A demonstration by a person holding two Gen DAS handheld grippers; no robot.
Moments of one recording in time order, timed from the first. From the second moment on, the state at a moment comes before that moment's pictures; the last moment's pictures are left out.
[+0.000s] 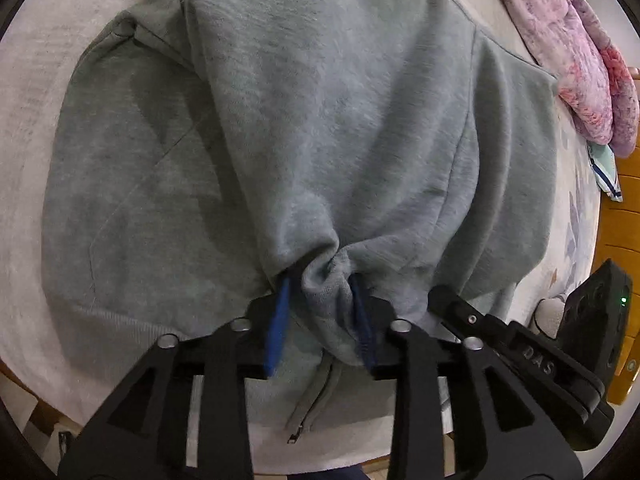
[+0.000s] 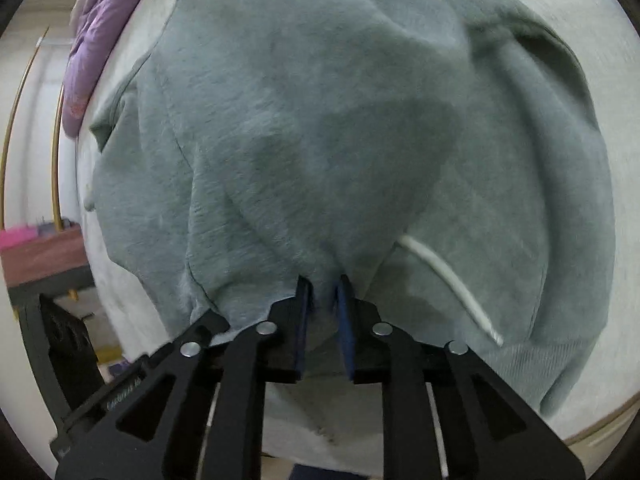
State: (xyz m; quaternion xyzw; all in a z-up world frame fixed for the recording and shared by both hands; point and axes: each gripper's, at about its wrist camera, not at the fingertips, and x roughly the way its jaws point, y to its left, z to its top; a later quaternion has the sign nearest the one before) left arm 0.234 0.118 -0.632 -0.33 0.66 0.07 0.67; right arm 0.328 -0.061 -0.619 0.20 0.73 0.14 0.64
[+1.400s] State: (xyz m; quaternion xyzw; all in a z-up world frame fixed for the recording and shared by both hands) left arm 0.434 0.296 -0.610 -0.37 0.61 0.14 0.69; right arm 0.556 -0.092 -0.573 0.34 0.65 0.08 0.67
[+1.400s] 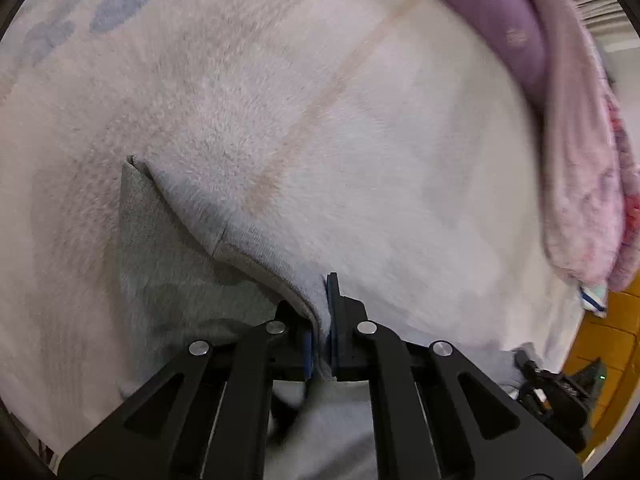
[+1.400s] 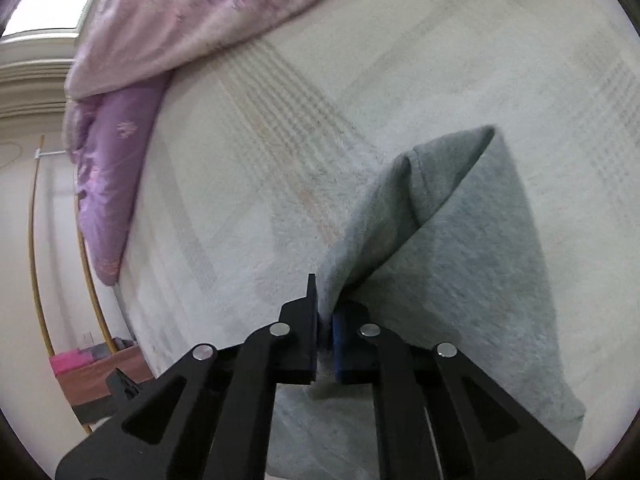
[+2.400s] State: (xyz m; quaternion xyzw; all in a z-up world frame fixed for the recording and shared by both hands) left arm 0.087 0.268 -0.622 -0.44 0.67 0.17 0.57; right arm 0.244 -0.164 -0.604 0.27 0.77 0.03 0.57
